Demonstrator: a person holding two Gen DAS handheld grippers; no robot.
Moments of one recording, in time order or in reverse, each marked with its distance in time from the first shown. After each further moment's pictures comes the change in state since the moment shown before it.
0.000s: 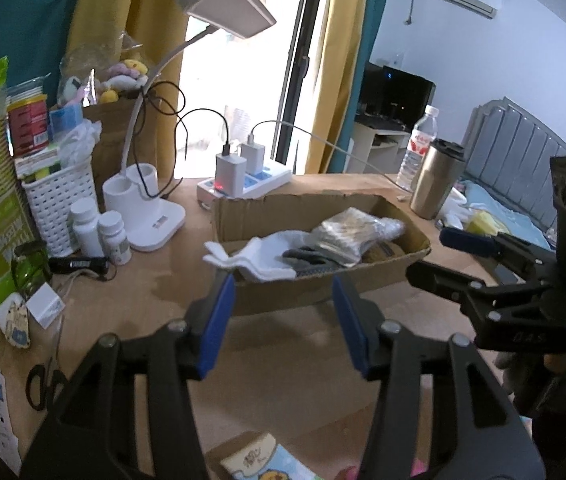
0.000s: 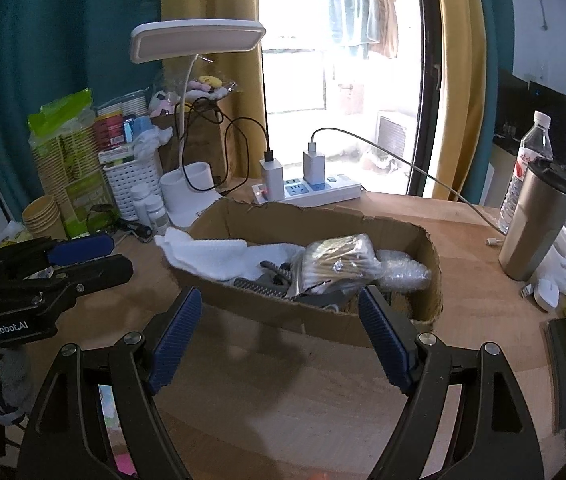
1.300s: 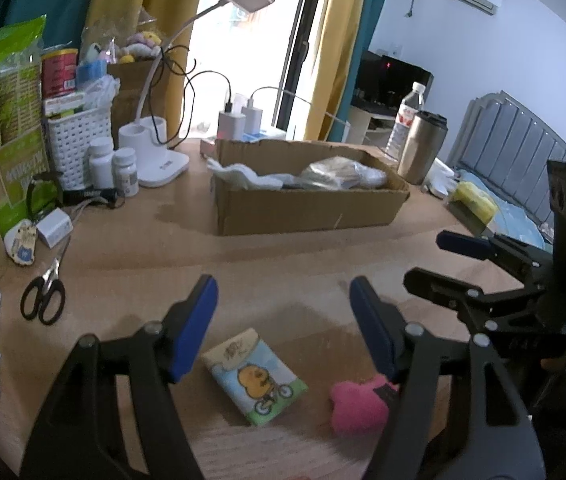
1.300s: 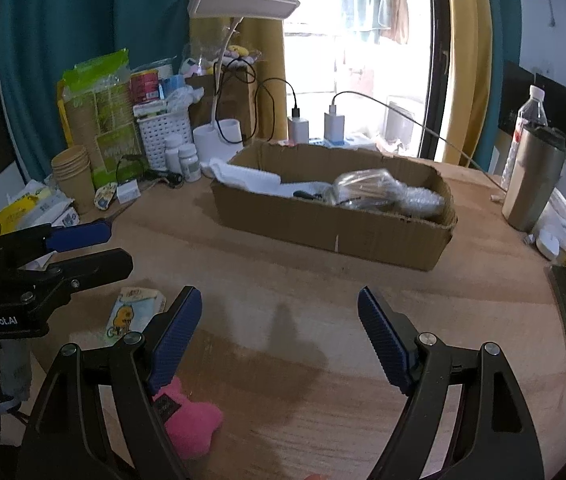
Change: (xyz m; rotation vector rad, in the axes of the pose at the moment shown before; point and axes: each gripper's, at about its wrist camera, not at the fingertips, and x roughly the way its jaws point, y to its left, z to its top) left arm -0.038 -0.008 -0.067 -0.028 0.052 -0.009; right arm -0.031 0.031 -0.059 -0.022 0.058 0.019
